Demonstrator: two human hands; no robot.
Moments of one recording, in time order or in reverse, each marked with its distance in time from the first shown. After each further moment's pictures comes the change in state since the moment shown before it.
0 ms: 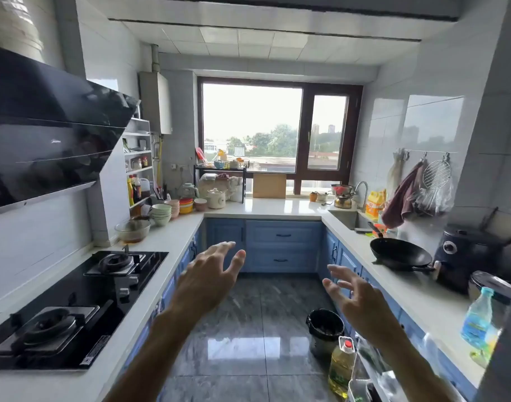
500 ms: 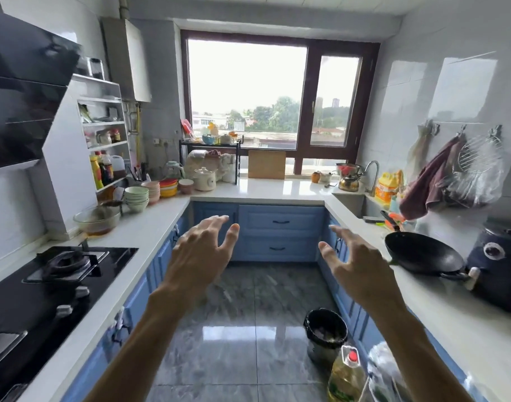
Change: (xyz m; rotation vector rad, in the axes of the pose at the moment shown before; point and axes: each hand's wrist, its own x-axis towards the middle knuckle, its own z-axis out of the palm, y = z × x) left_hand 0.248 -0.025 0.125 0.071 0.092 -0.018; right_hand 0.256 0.079 0.047 -0.165 0.118 -0.037
